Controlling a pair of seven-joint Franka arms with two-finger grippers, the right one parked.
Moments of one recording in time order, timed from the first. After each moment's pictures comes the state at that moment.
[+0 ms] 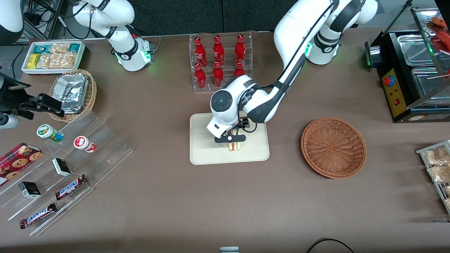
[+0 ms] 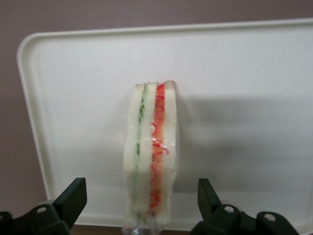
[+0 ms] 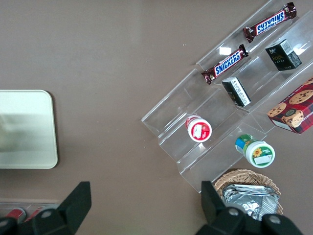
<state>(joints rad) -0.66 0.71 -0.17 -1.40 0.10 1.96 -0.88</state>
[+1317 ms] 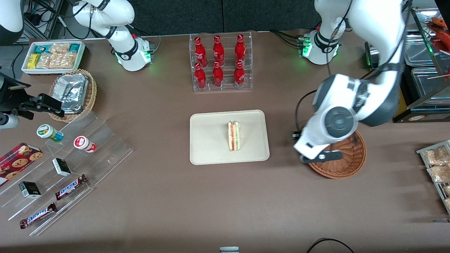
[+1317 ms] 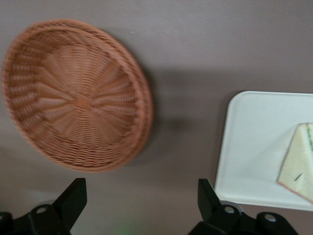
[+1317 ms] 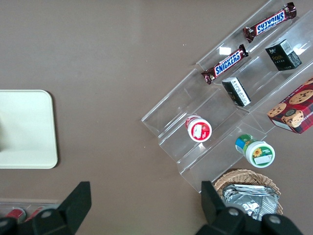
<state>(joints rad) -0.20 0.39 -0.16 -1.51 0.07 1.65 -0.44</state>
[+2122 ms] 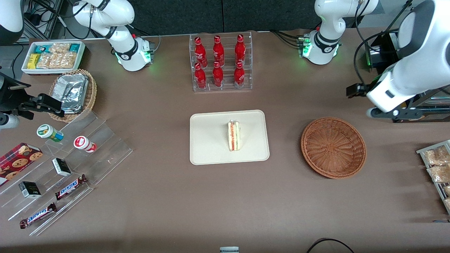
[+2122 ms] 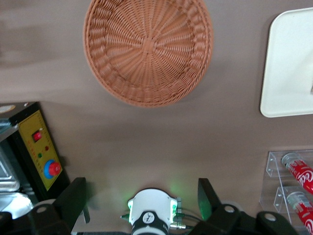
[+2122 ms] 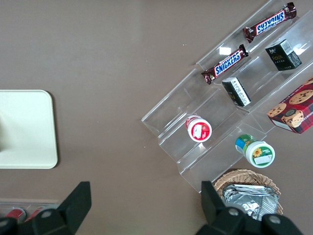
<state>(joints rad) 0.05 0.04 -0.19 -1.63 0.03 1.35 -0.08</state>
